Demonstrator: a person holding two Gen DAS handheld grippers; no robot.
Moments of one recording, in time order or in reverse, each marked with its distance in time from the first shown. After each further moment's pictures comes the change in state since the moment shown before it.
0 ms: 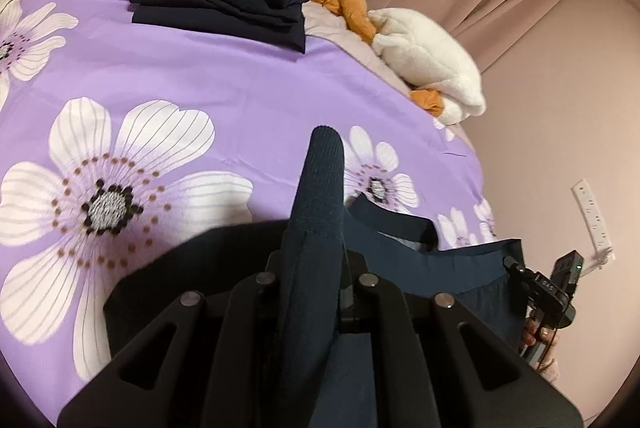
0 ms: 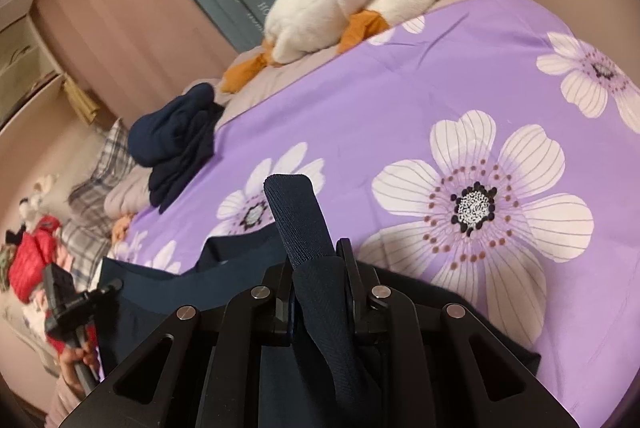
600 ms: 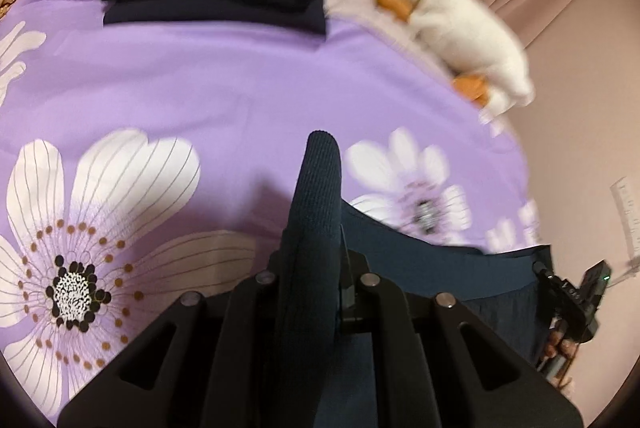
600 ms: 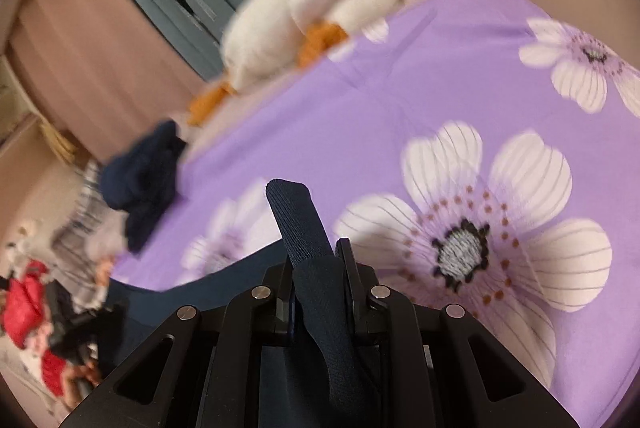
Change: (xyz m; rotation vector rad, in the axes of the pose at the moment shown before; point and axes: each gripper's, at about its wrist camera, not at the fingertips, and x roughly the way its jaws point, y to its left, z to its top) left arm 0.081 0.007 0.043 0.030 0.087 0.146; right arm 0.049 -0.032 0.012 0.089 -0.013 -0.096
